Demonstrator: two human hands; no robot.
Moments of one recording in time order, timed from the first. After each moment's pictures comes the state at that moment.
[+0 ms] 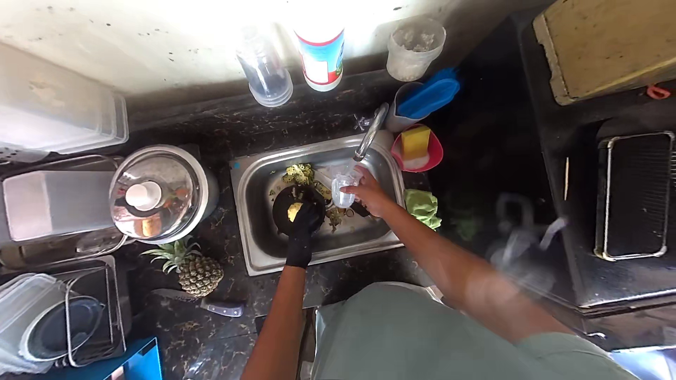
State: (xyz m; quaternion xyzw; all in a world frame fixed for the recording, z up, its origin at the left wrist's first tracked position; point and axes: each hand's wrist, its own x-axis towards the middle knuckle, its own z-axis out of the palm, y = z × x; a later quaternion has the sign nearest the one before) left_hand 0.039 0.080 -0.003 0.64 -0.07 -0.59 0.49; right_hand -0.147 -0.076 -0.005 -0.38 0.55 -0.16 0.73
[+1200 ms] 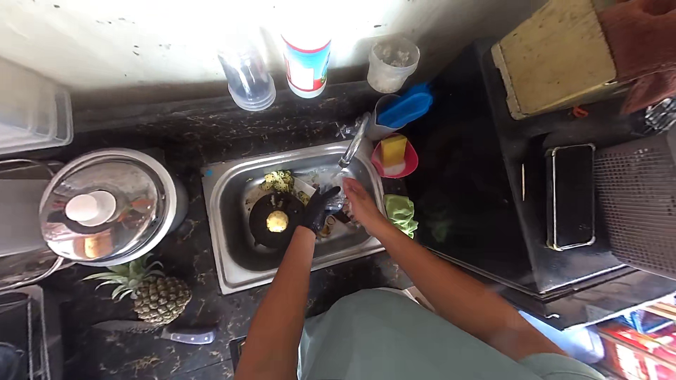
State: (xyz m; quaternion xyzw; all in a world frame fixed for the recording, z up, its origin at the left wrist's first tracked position) left_hand -0.013 -0.025 -0.043 0.57 -0.13 -0.70 0.41; right_hand -0.154 -0.058 0.054 -0.48 0.61 -0.17 0.61
